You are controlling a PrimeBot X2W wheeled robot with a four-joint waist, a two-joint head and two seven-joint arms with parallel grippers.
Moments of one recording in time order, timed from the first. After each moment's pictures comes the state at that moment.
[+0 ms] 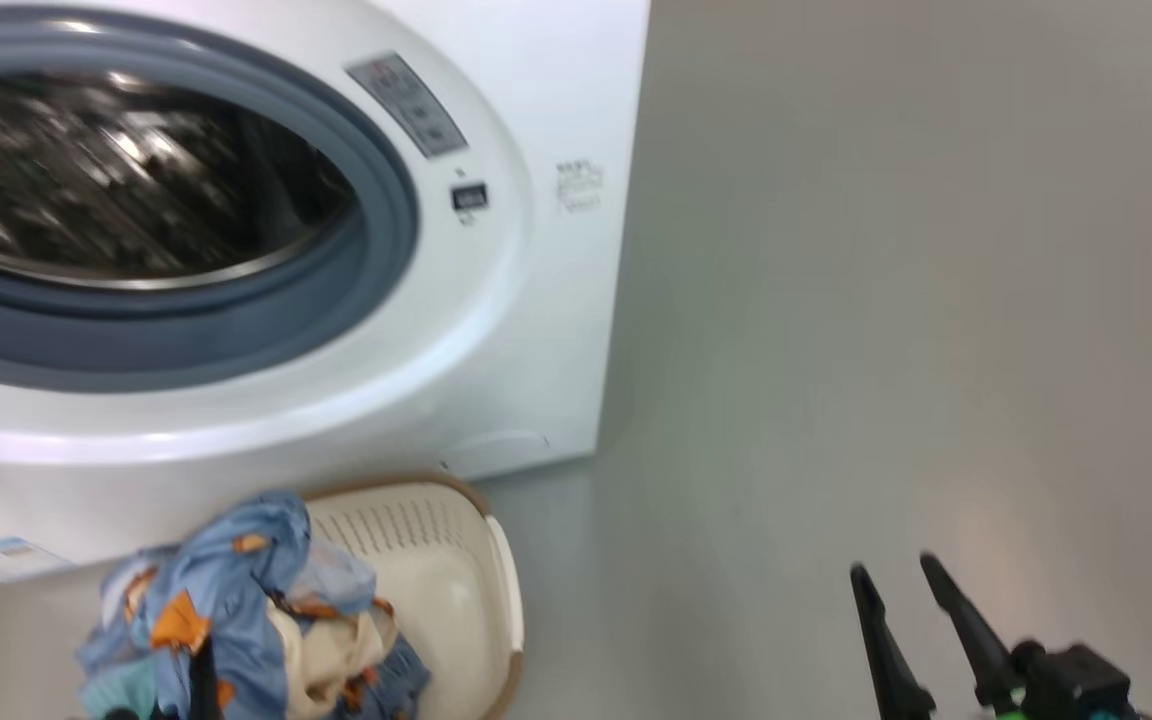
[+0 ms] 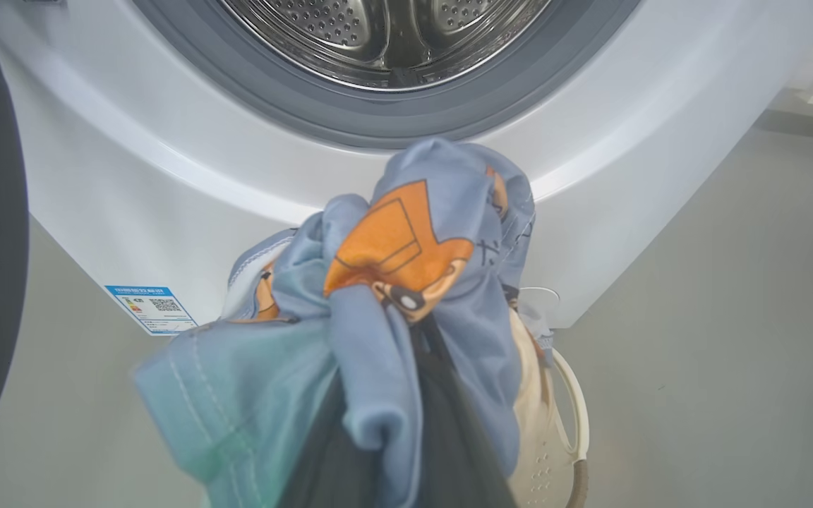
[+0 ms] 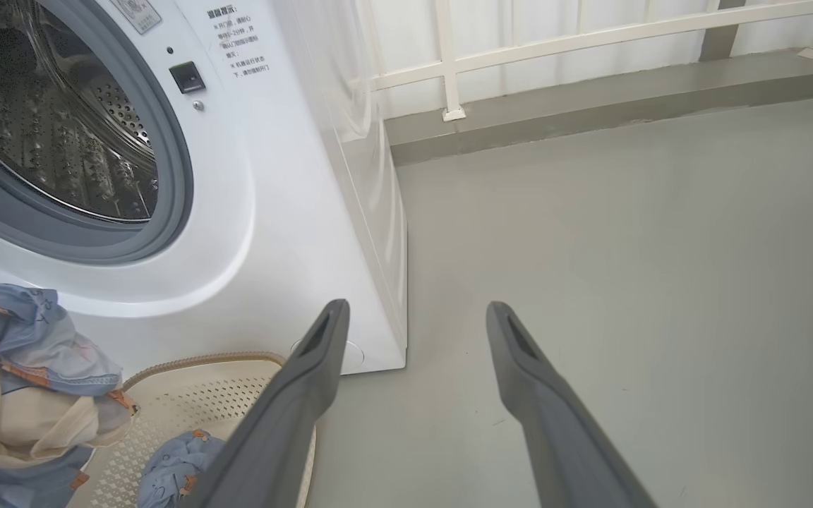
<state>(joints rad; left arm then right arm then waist) 0.04 0.04 0.07 0.30 -0.22 0.00 -0.25 0.08 -0.04 0.05 0.08 0.24 0.12 -0.26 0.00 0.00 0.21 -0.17</state>
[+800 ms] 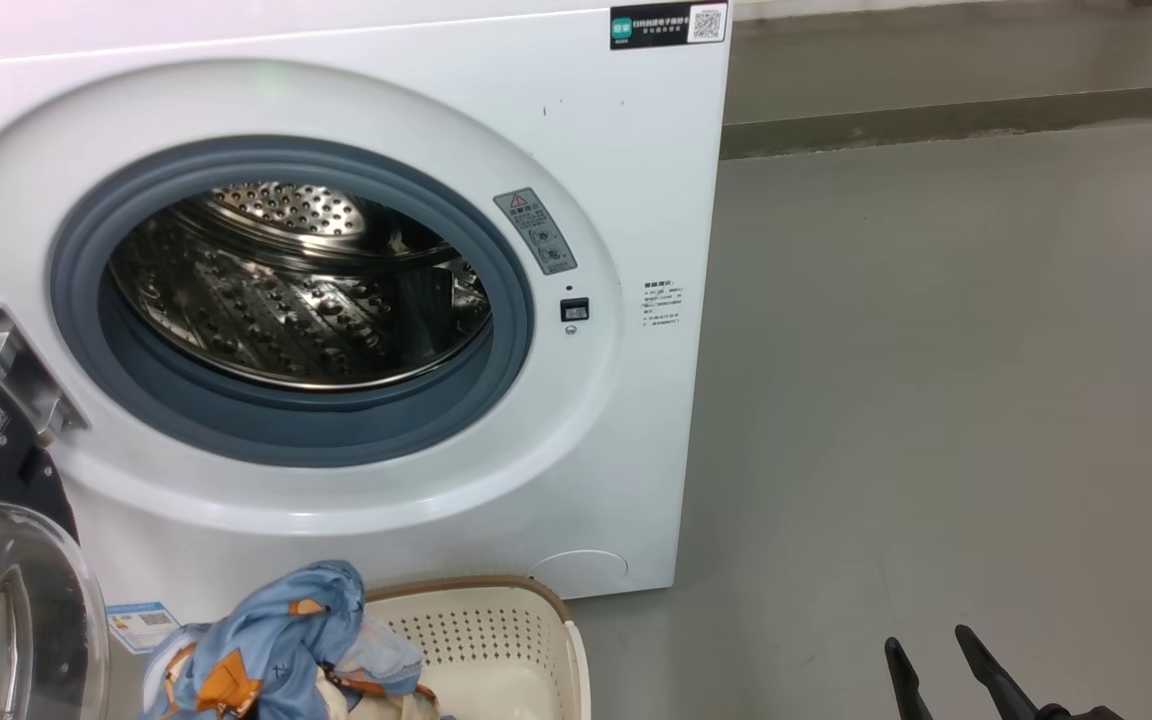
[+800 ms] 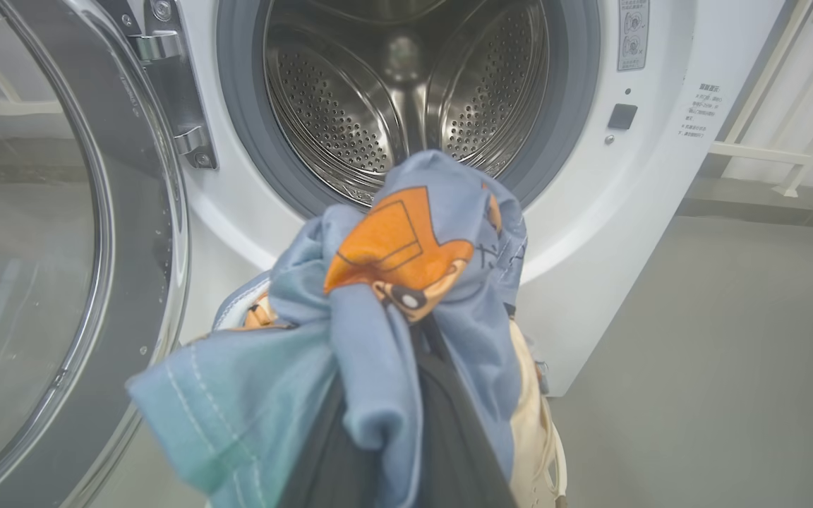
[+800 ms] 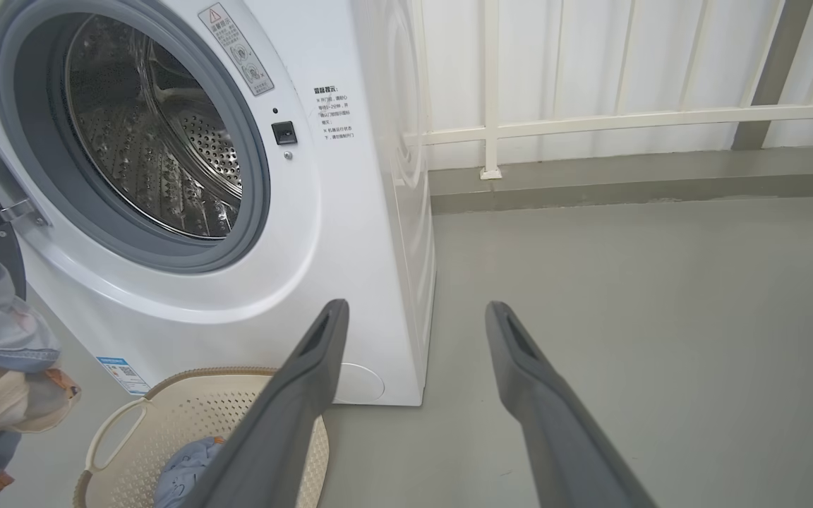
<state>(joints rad) 0.25 0.05 -0.03 0.08 -0.23 0.06 -0.25 0.21 -0.08 0.02 0.08 0.19 0.12 -0.26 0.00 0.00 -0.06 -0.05</state>
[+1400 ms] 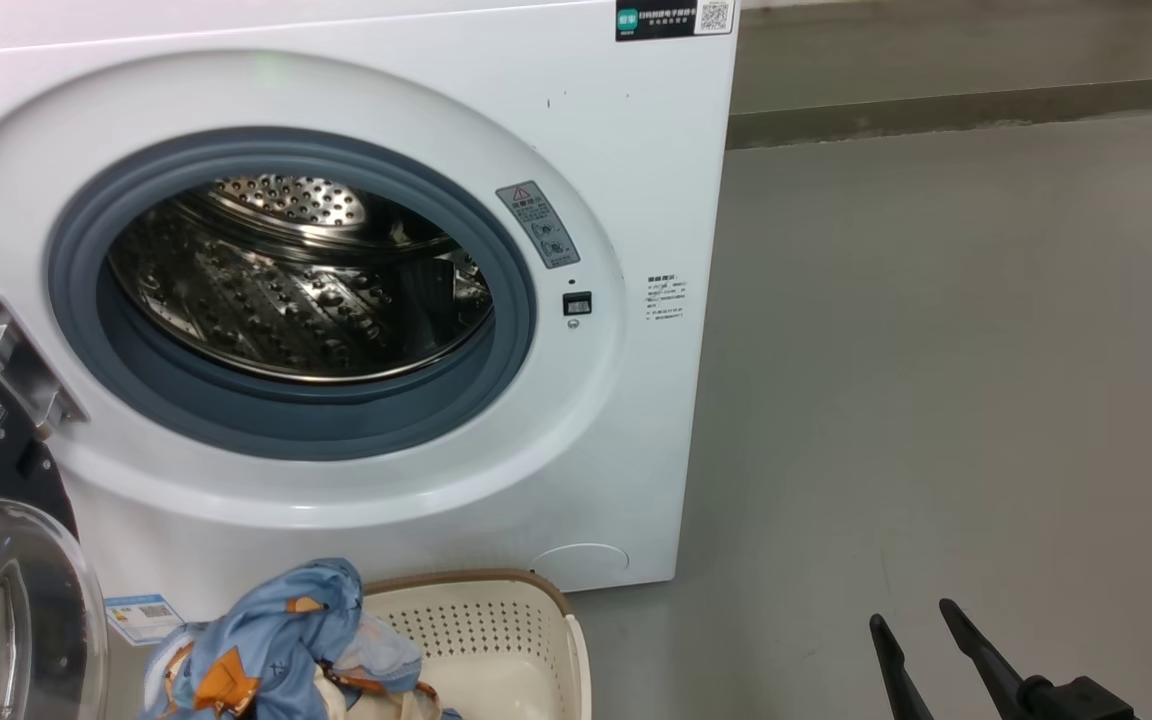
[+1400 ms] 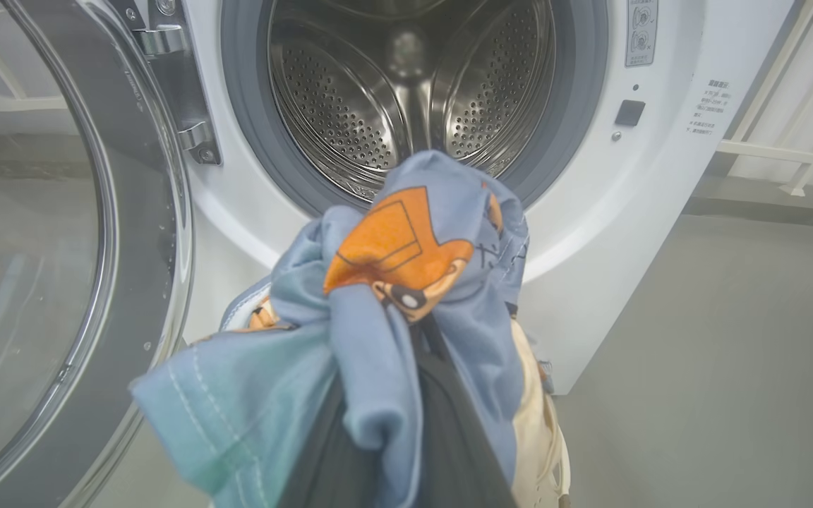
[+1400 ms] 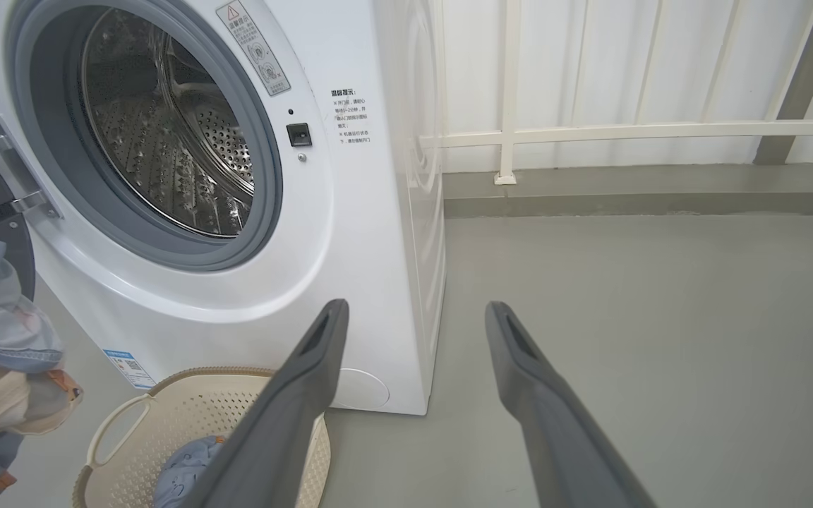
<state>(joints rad) 0.25 0.05 -0.03 0.07 -0.23 0.07 -0.25 0.15 -0.11 0.06 0.12 0.19 0.12 -0.26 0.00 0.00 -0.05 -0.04</state>
